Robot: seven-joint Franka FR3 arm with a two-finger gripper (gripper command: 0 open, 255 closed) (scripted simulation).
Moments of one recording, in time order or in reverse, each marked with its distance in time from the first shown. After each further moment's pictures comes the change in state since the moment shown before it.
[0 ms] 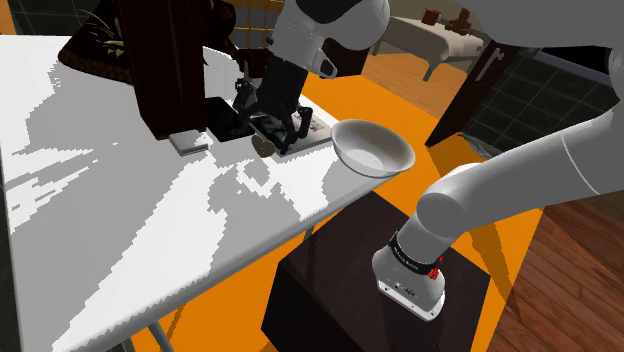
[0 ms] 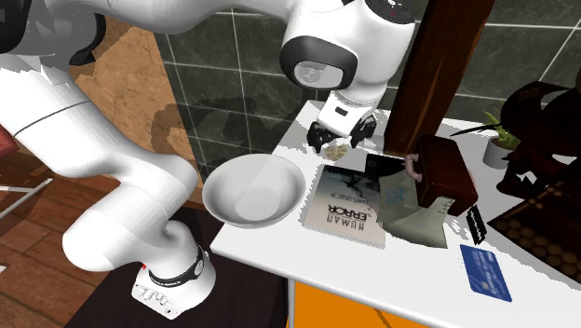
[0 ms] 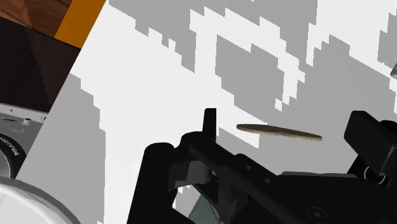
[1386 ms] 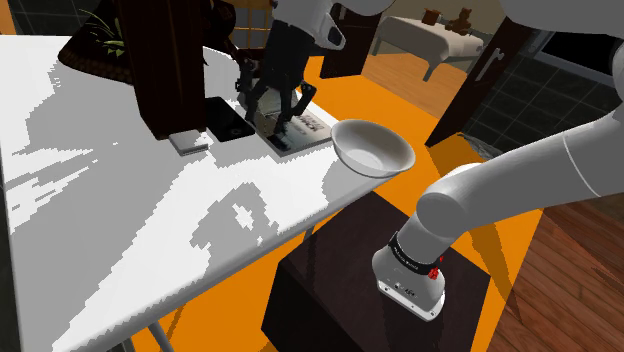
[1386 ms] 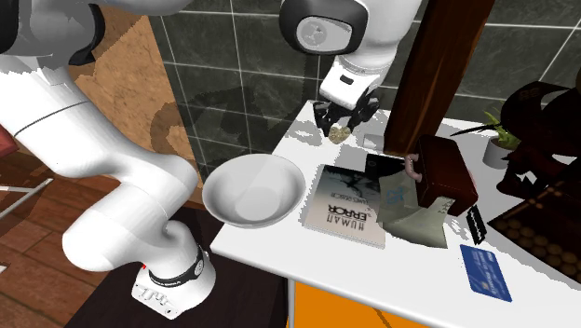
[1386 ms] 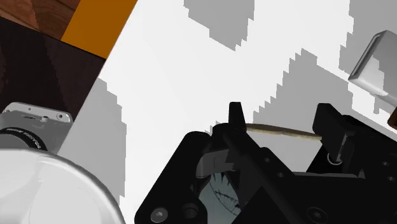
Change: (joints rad) arm -0.008 -0.016 -0.033 0.116 -0.030 -0.123 0.050
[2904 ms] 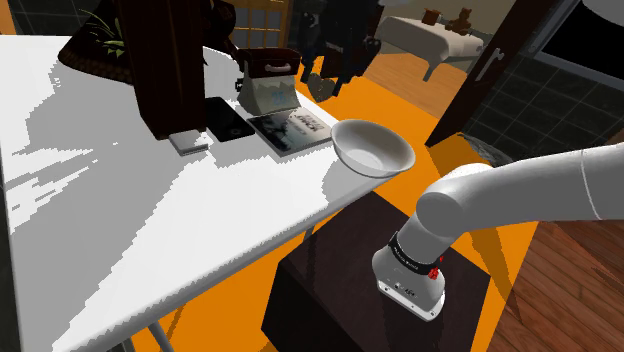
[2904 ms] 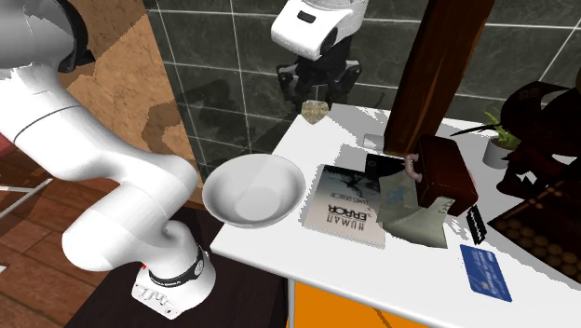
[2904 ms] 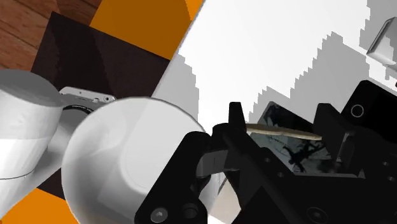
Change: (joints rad) arm -0.010 -0.184 -0.188 0.070 -0.063 -0.310 -0.024
